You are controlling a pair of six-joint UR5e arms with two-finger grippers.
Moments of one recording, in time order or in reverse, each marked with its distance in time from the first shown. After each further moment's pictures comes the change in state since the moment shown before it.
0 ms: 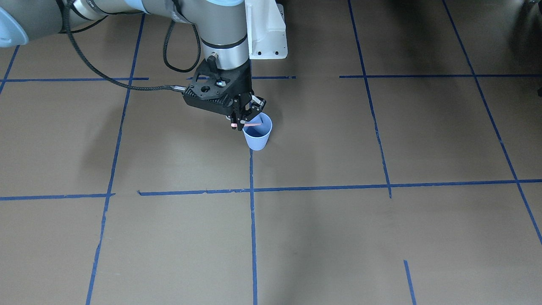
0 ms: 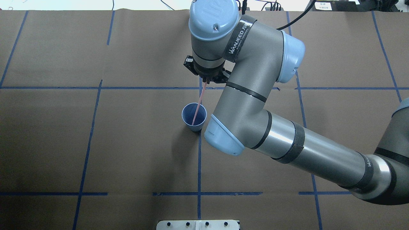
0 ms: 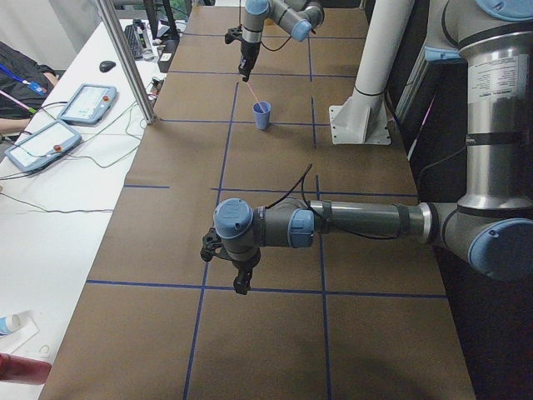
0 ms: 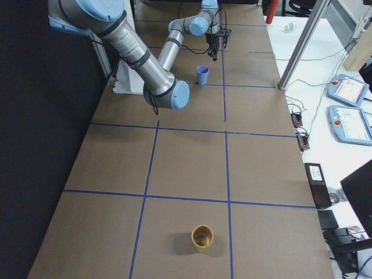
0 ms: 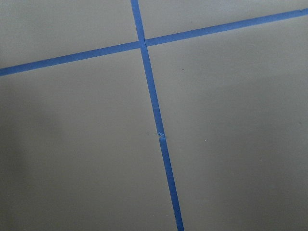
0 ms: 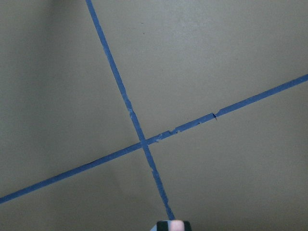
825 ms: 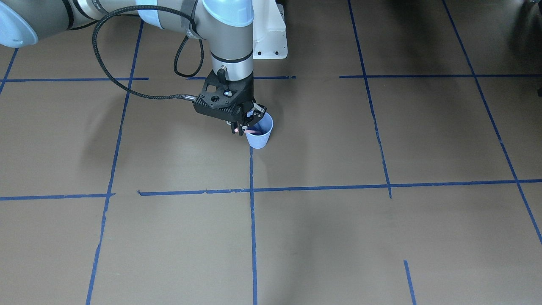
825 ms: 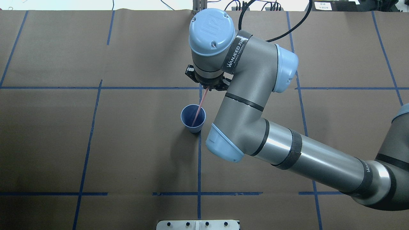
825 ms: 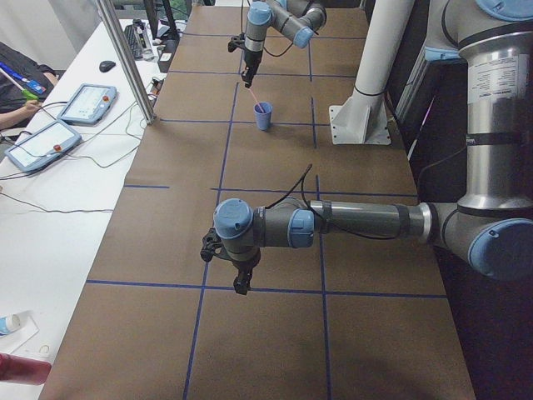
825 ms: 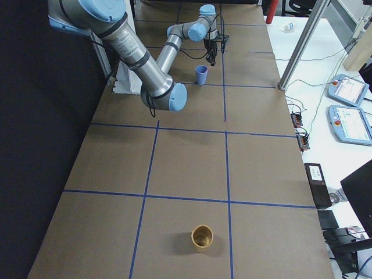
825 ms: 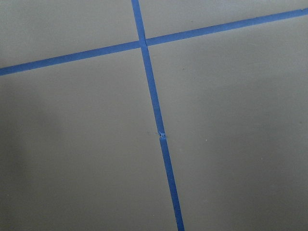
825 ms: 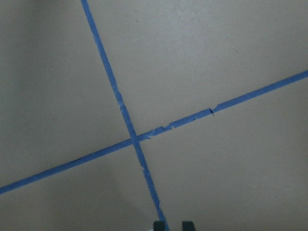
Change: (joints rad) left arm 0.000 0.000 0.000 0.000 0.000 0.000; right arm -0.023 -0.030 -0.020 0.045 -0.023 -0.006
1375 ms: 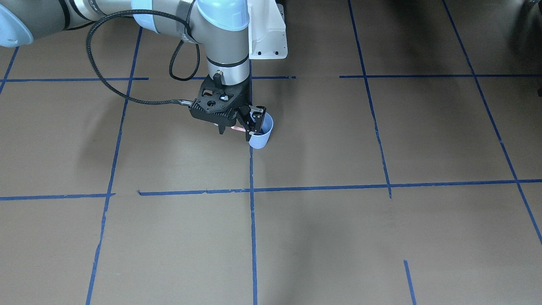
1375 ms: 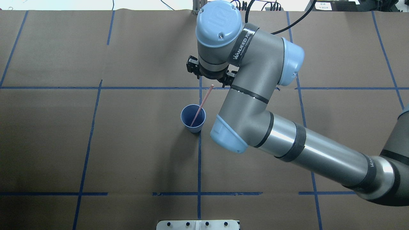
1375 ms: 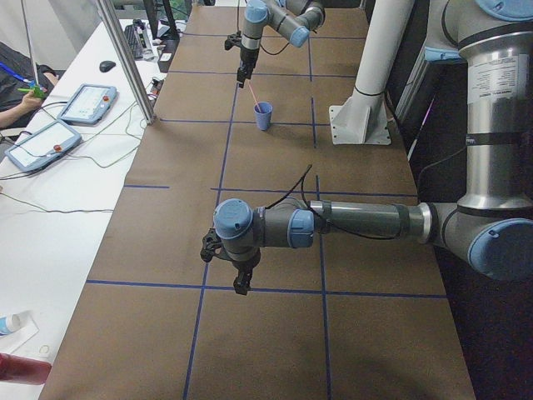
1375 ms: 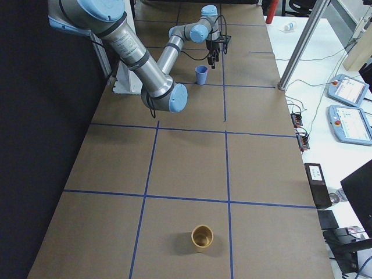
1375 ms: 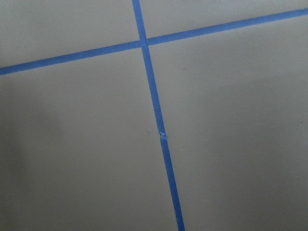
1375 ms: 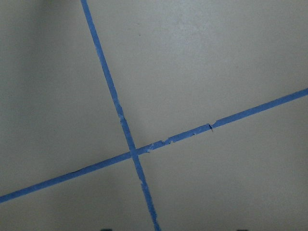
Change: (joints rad) left arm 0.000 -0.001 0.002 0.000 0.001 -0.001; right arm 0.054 -0.005 -0.004 0.008 0.055 -0.065
